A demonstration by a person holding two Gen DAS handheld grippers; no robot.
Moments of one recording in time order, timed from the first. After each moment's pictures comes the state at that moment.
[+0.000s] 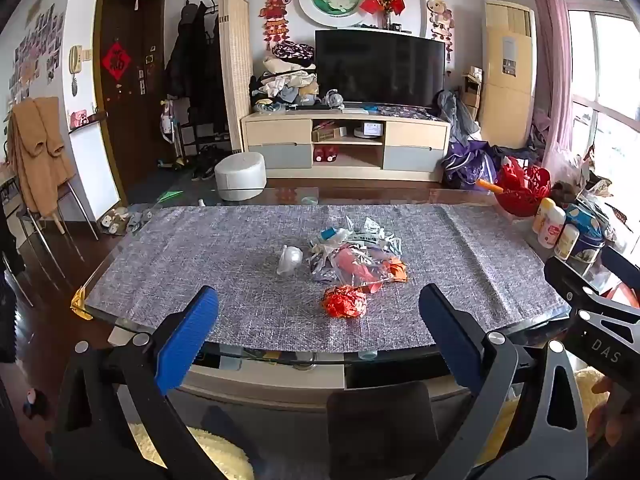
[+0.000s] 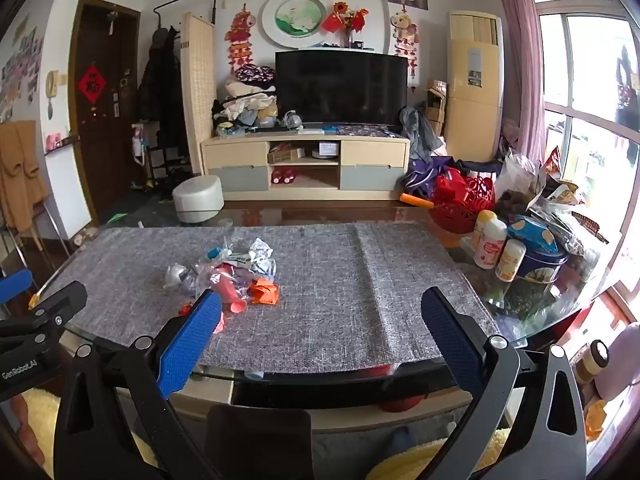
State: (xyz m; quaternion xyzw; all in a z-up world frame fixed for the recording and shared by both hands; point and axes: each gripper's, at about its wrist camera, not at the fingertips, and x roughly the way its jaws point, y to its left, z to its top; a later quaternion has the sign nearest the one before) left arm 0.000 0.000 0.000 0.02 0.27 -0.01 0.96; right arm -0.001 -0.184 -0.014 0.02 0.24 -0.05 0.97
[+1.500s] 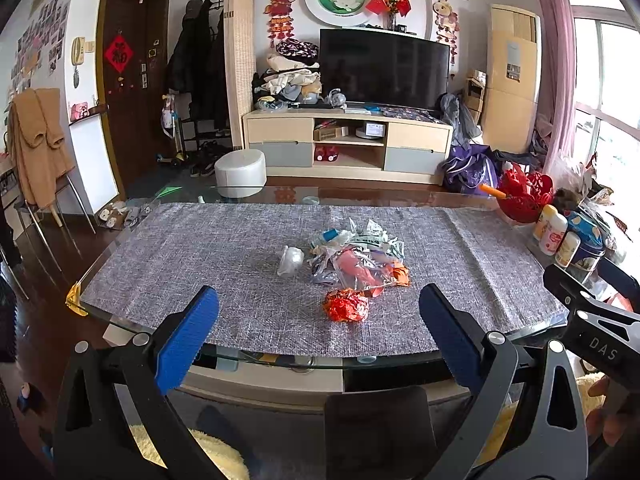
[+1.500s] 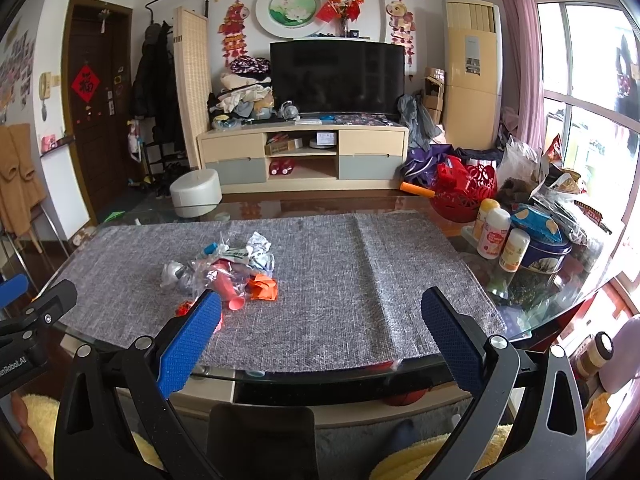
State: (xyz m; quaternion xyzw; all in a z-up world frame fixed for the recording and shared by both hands) left arm 0.008 0.001 -0.002 0.00 0.28 -0.01 0.96; right arm 0.009 -0.185 -0.020 0.02 0.26 -0.05 0.96
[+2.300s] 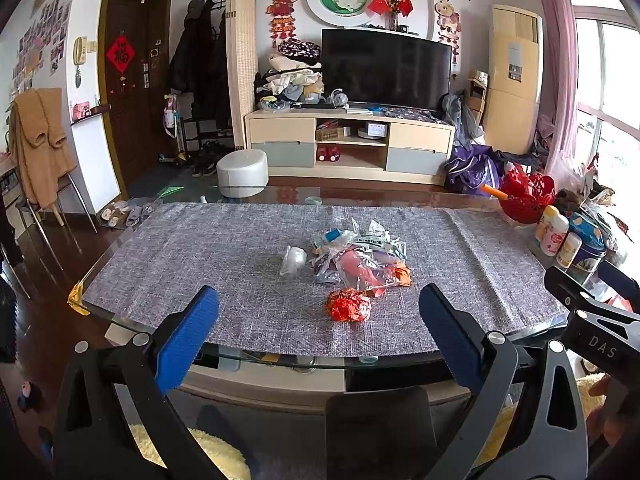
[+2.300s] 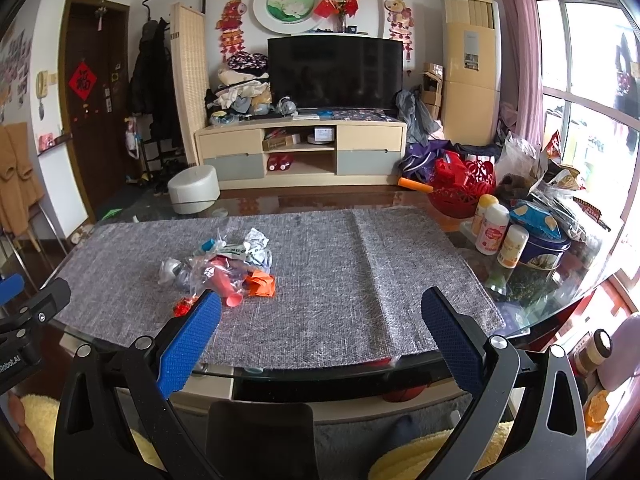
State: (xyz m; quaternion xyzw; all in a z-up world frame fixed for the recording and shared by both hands) left arm 0.011 0.009 -0.001 0.00 0.28 -0.01 0.96; right arm 0.012 -0.186 -0.021 0.03 0.27 -0.05 0.96
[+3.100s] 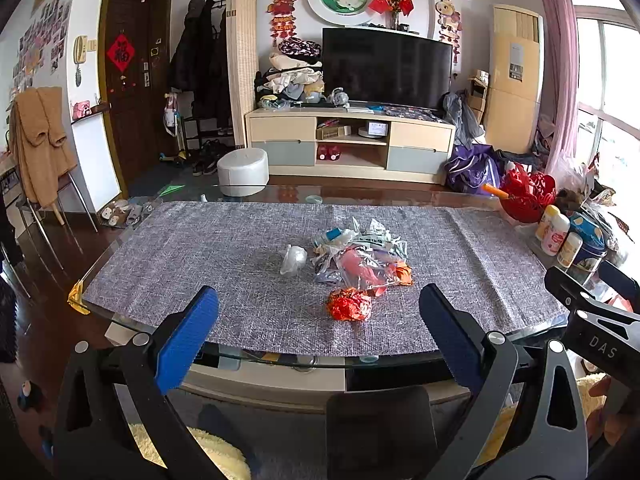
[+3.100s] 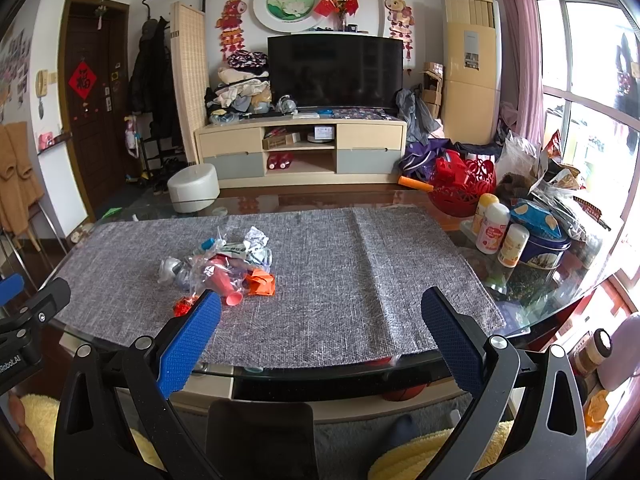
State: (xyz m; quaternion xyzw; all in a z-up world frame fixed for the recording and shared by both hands) left arm 0.012 0.012 -0.002 0.00 0.28 -0.01 0.96; right arm 0.011 -0.185 -0.021 0.03 0.27 -0.05 0.96
